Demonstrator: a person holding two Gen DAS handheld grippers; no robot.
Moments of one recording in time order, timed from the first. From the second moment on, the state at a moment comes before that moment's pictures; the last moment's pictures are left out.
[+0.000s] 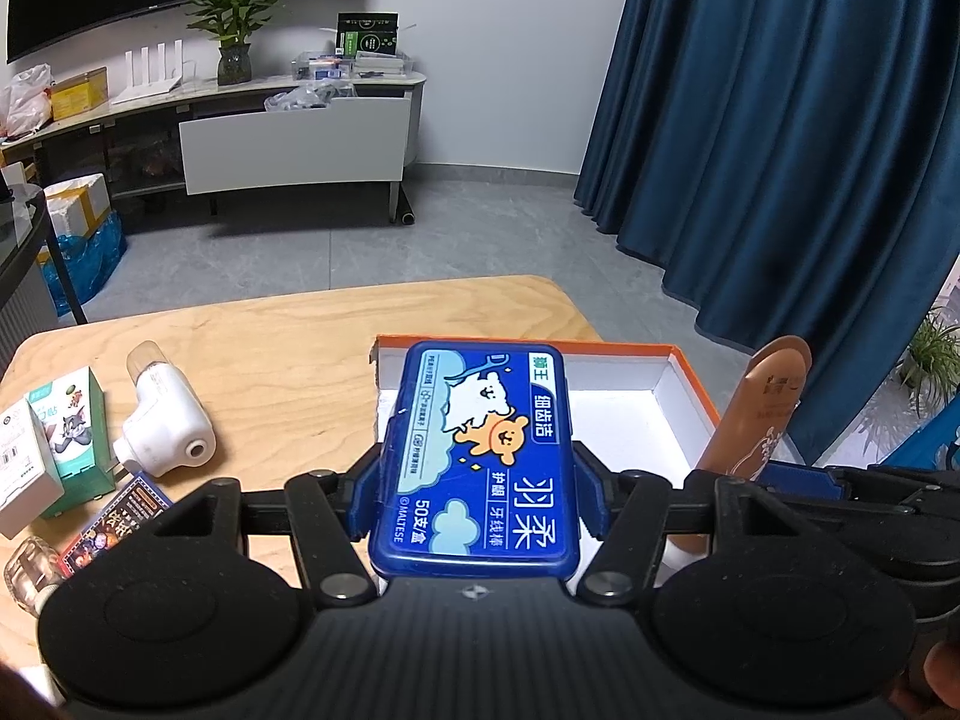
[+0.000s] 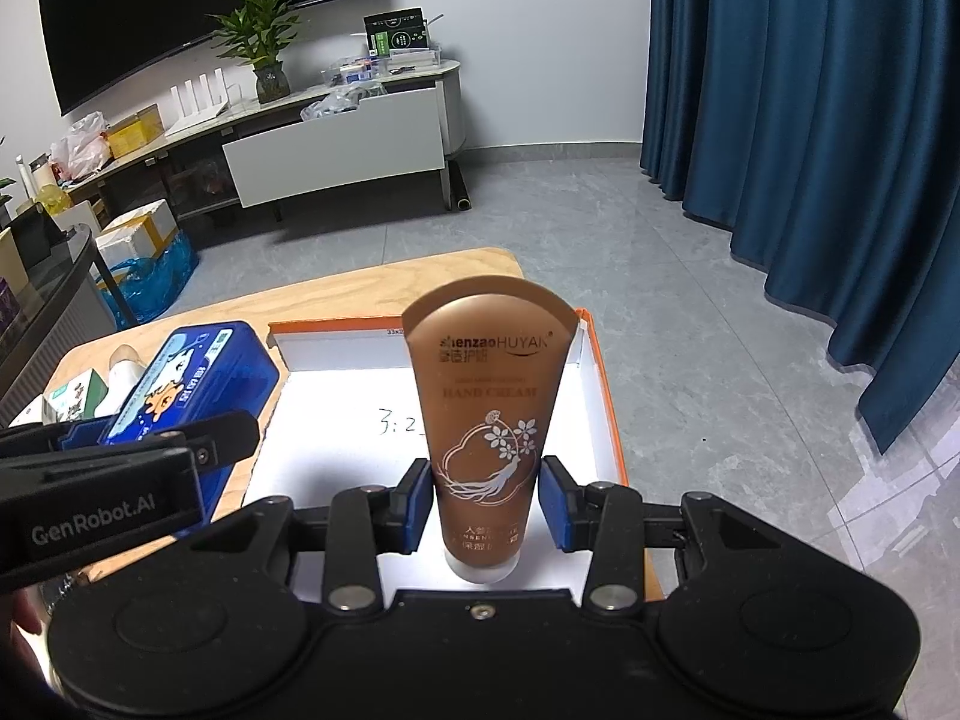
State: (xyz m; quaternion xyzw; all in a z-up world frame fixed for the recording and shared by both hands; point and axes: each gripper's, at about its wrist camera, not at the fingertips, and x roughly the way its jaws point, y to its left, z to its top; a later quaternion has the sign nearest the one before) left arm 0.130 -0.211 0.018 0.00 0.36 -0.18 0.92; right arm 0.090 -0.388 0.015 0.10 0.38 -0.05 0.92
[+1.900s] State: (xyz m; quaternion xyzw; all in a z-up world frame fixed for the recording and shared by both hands) left arm 0.178 -0.246 -0.014 0.01 0.41 -0.19 0.89; right arm 0.089 -0.414 0.018 0.12 0.35 -0.07 0.93
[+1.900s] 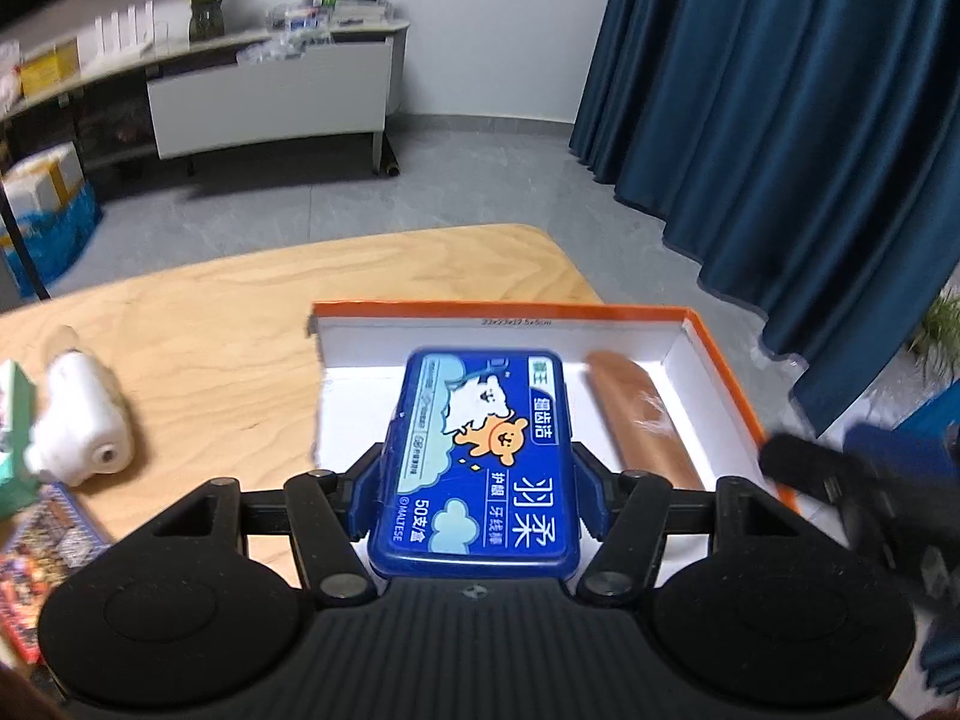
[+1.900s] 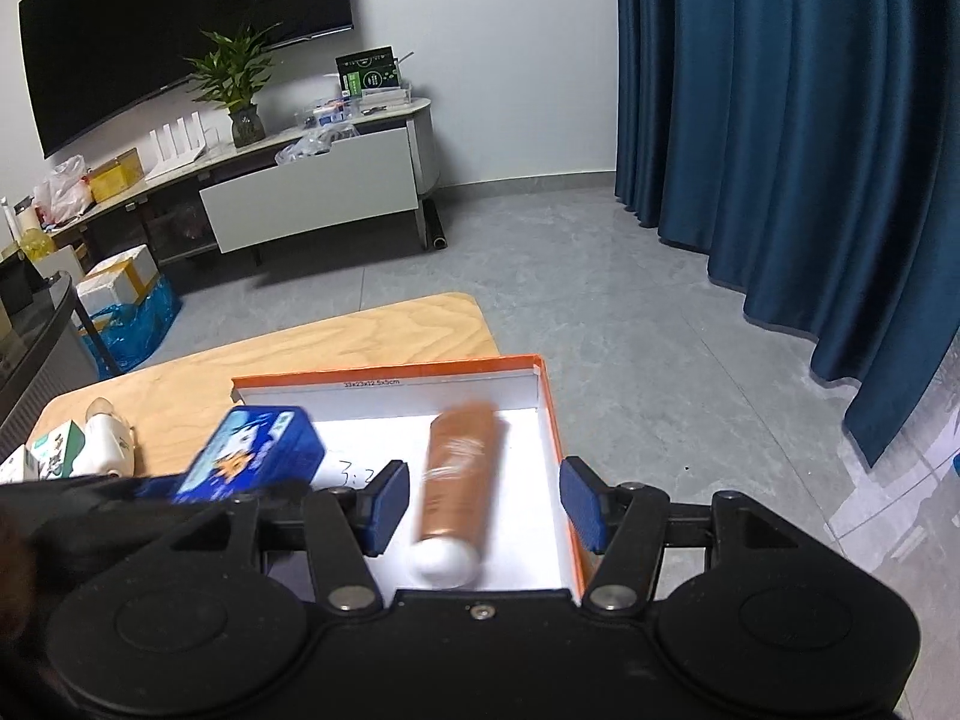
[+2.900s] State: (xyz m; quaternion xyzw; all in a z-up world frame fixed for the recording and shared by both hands) left arm 0.081 -0.148 0.019 0.01 0.39 -0.14 0.91; right arm 0.021 -0.343 0.033 0.12 0.35 -0.04 0.93
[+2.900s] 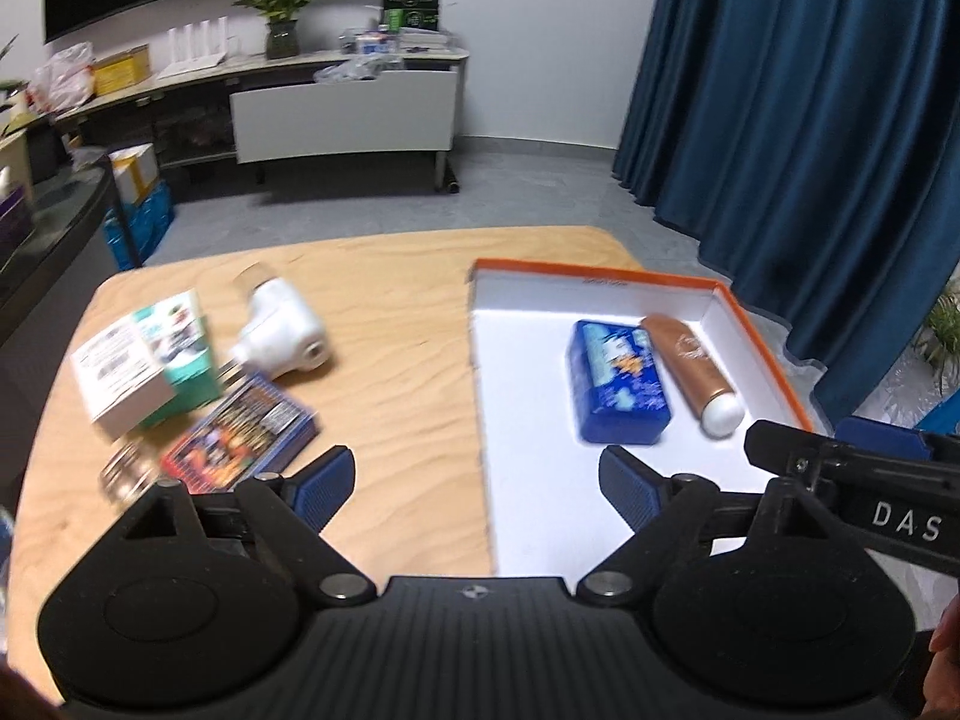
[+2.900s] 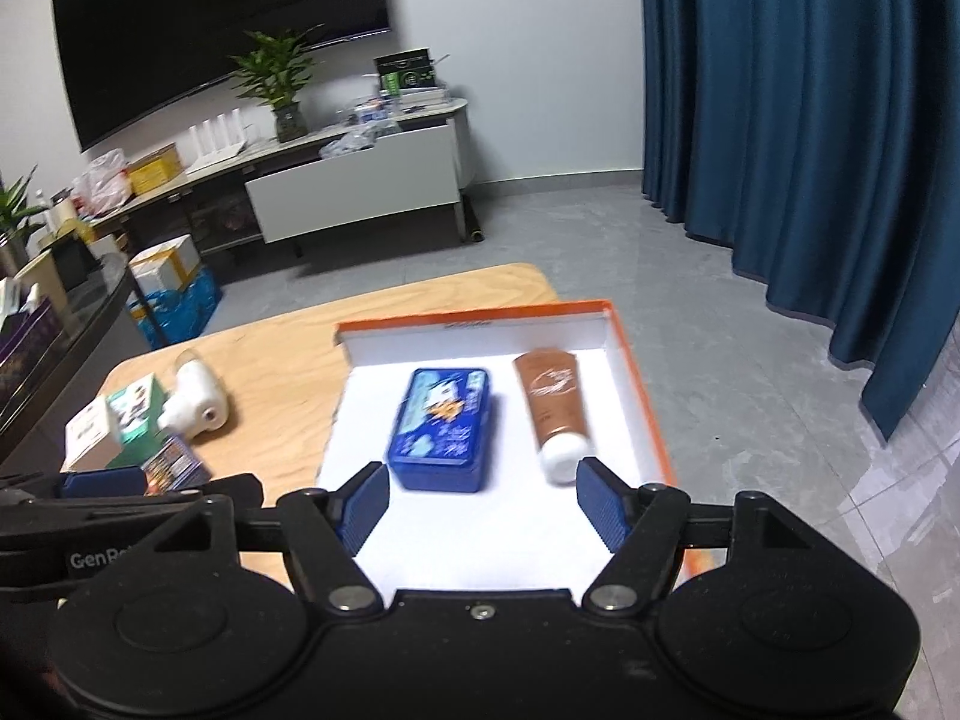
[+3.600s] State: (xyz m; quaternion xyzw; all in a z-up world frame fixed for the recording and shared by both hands) left arm 0.052 0.020 0.006 -0.06 0.40 0.01 0.92; right arm -0.003 -0.142 0.002 0.01 0.36 0.24 0.90
